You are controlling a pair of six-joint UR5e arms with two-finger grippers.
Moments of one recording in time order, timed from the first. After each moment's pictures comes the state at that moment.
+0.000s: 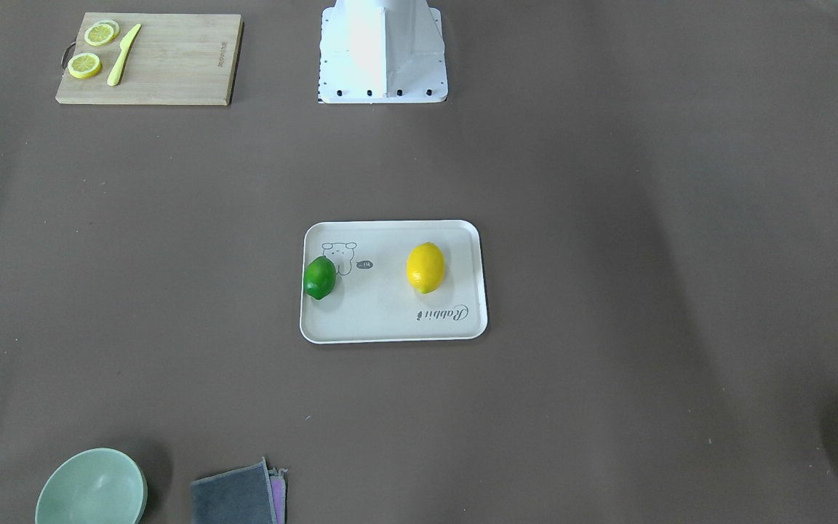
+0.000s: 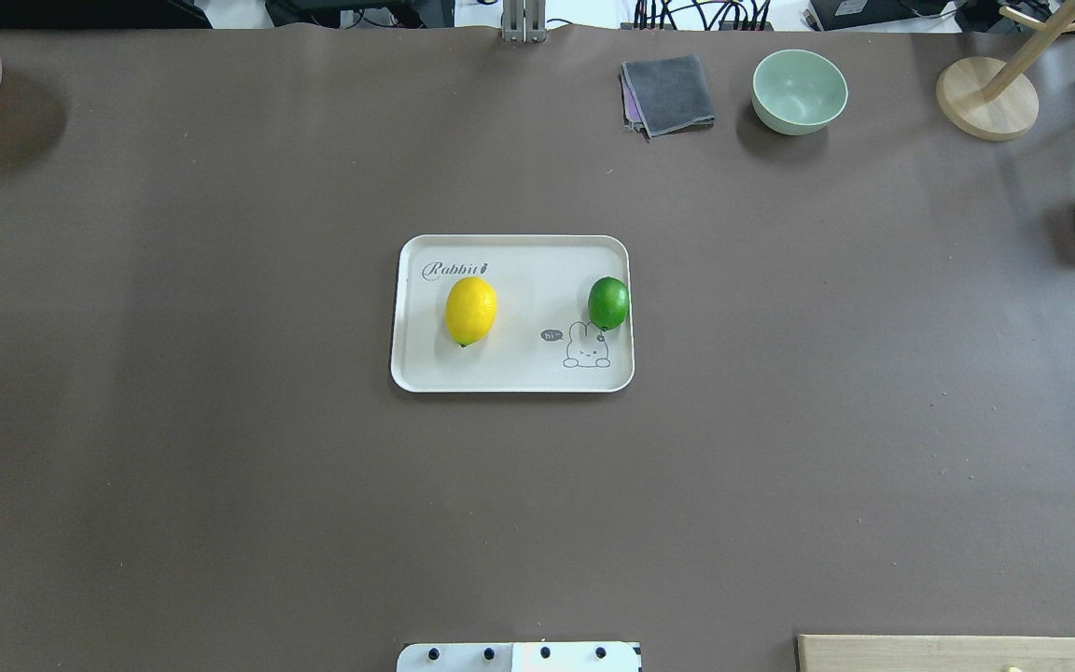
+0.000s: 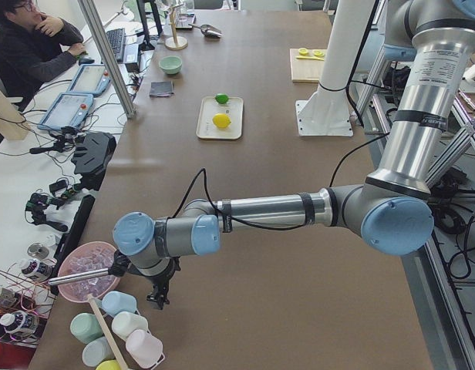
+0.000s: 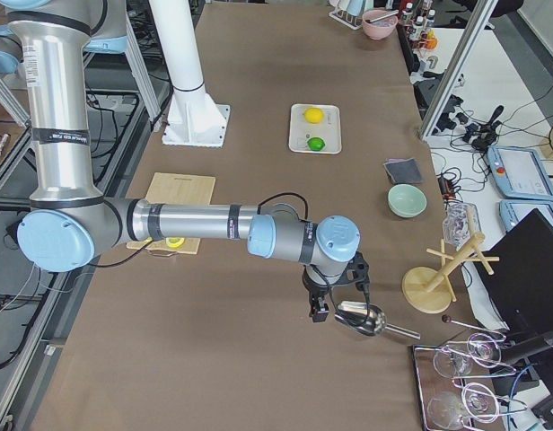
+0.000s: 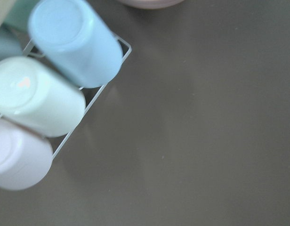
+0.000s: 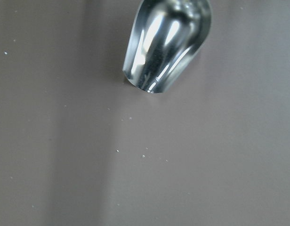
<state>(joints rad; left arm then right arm) -1.69 -1.80 -1.23 -1.52 -2.32 0.30 1.62 -1.54 1.58 -1.75 2.33 -0.29</state>
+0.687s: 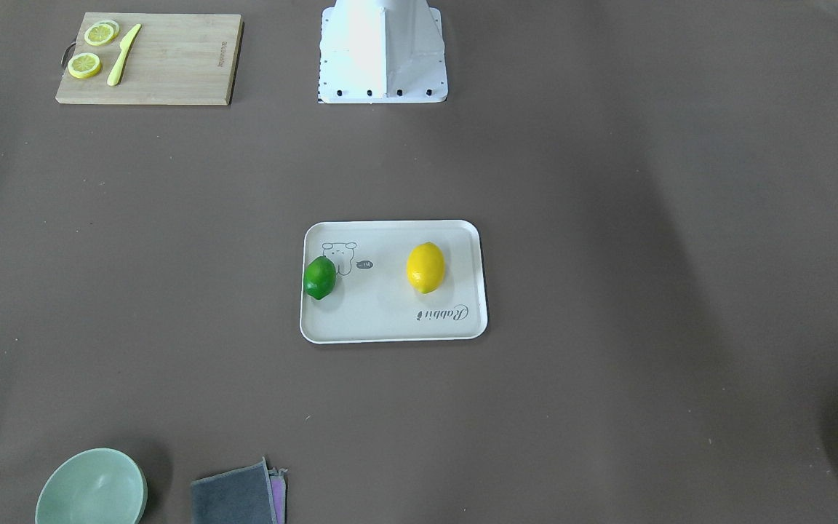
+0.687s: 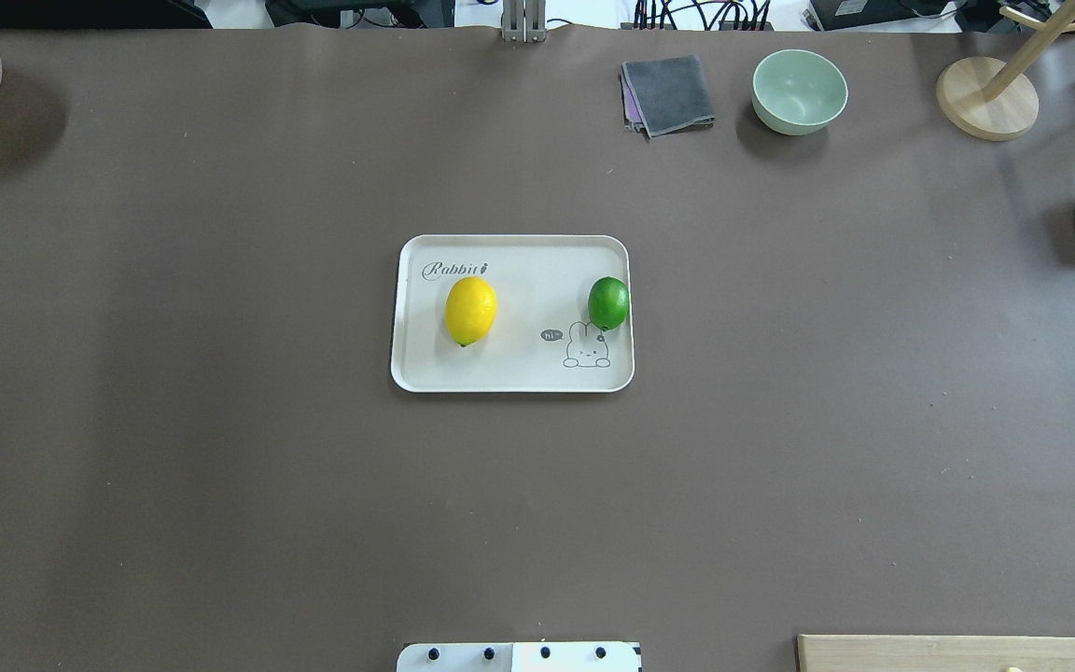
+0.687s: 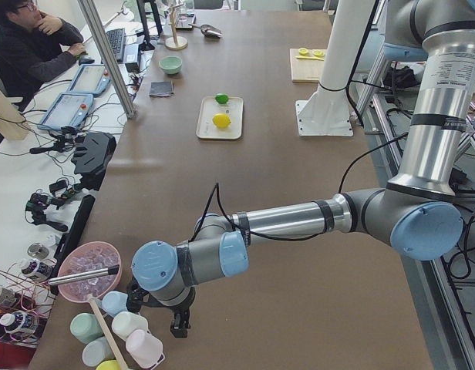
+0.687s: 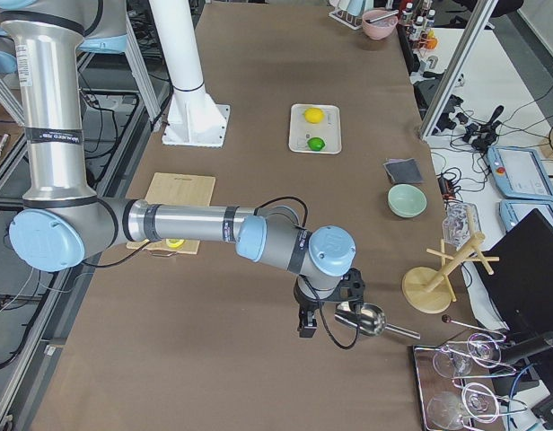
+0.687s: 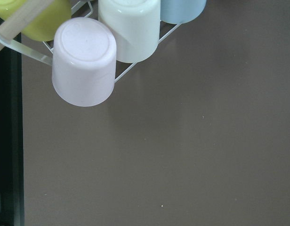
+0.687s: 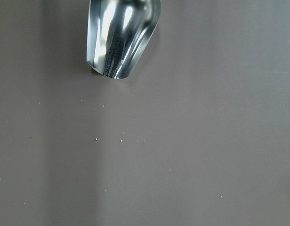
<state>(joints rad) -1.77 -1.74 -1.27 -1.48 -2.32 0.25 1.67 -1.55 1.58 -1.82 2.31 -0.24</state>
